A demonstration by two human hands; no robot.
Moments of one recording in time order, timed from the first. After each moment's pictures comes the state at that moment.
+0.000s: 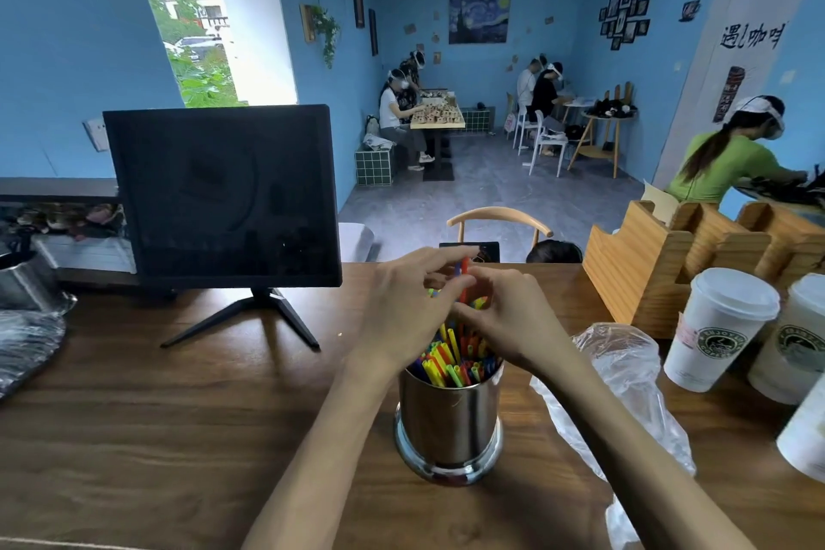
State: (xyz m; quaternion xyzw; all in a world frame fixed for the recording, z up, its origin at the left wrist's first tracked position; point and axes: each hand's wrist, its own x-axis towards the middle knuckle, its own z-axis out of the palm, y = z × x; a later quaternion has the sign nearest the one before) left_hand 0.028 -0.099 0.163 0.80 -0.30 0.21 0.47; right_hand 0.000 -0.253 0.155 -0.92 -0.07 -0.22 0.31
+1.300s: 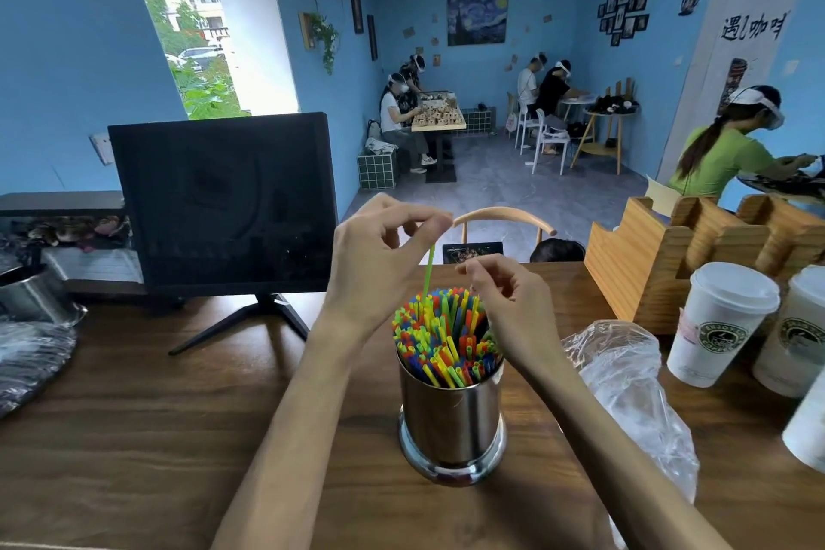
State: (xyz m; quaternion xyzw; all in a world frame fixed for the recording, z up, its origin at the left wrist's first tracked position) left_hand 0.025 -0.083 0.215 0.77 -0.28 0.27 0.50; right_hand -0.007 -0.246 0.147 -0.80 -0.01 -0.28 0.53
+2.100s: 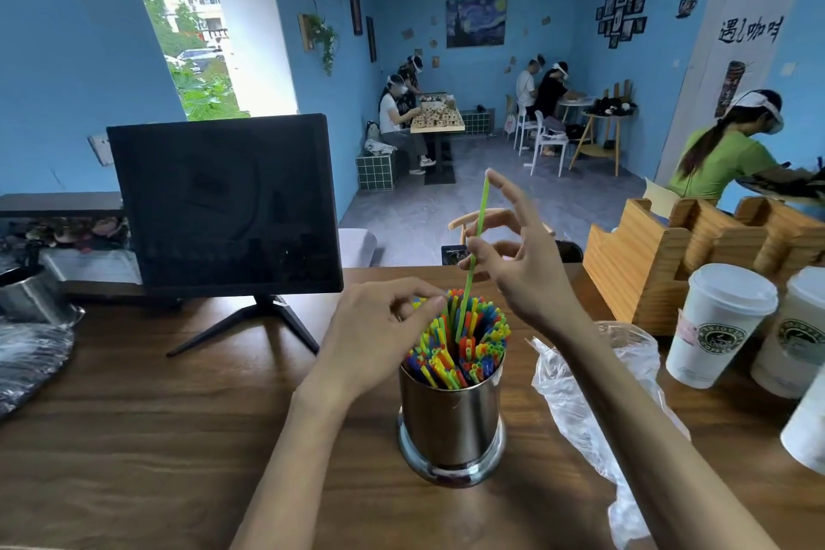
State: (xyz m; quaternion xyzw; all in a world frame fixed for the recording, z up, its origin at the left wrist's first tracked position) left_hand 0.009 -0.061 0.167 0.85 -0.27 0.13 0.44; right_hand 0.008 -0.265 0.186 -0.76 -0.13 -0.29 0.56
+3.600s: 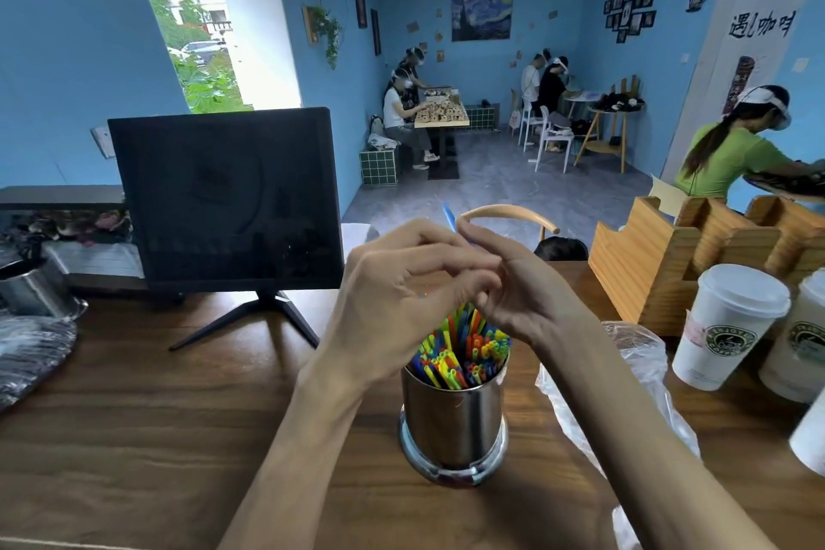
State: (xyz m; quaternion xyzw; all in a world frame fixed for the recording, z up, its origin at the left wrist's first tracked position) left_hand -0.015 -0.078 0.213 0.71 -0.43 0.28 0.49; right_hand -0.002 -0.238 0.206 -0.42 0.02 0.07 0.90
